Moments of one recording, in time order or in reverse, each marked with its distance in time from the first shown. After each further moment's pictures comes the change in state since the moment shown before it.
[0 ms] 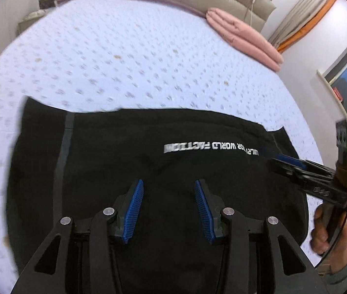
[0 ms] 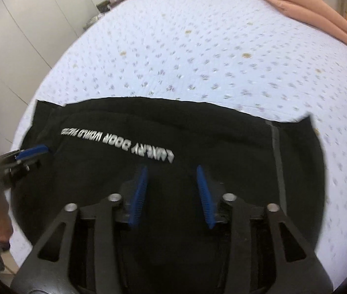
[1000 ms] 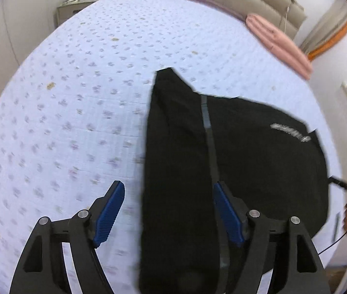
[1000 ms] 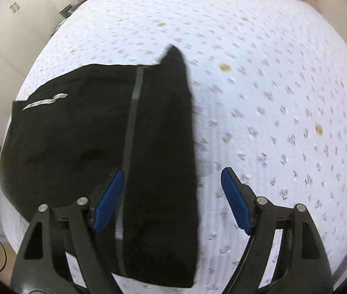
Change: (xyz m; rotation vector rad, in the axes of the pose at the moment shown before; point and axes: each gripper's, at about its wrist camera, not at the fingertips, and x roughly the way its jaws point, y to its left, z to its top) left arm -0.058 0.132 -0.026 -0.081 0.048 0.149; right arm -0.037 -0.129 -0.049 0.170 0.099 -0.083
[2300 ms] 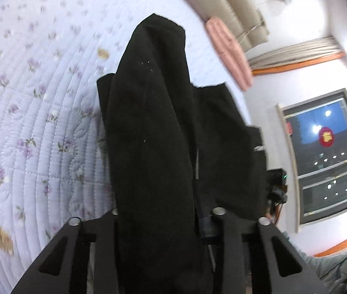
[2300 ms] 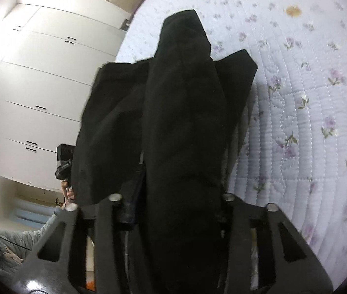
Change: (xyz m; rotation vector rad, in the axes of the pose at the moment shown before) left arm 0.076 0.027 -0.018 -0.175 0.060 -0.618; right arm 0.046 -0.015 -0.003 0.099 0.030 0.692
